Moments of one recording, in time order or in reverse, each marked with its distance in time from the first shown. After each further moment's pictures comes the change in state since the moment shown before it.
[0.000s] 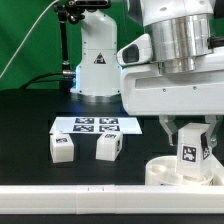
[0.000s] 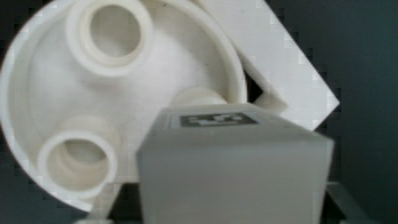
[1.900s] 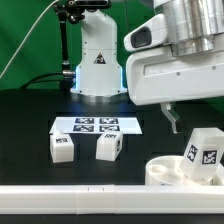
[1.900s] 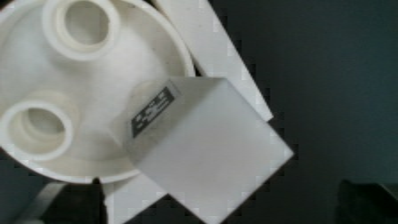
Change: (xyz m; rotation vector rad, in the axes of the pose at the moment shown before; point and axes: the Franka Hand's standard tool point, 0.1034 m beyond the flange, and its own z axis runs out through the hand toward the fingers) arm -0.009 -0.024 -0.023 0.027 -0.010 -0.397
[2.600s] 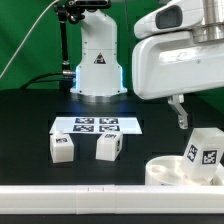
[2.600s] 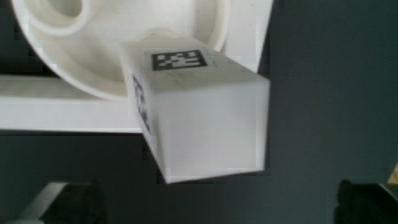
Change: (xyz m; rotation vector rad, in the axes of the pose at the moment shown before) arm 0.001 -0.007 -0.009 -0.035 0.019 -0.629
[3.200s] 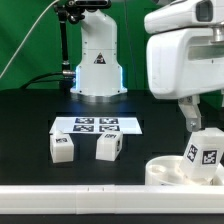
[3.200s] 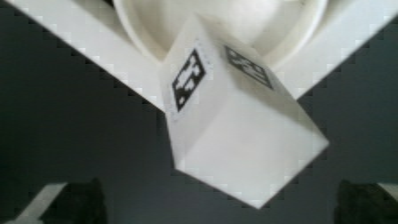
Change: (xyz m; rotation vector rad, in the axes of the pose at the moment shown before) arm -0.004 0.003 0.006 -0.053 -0.029 -0.726
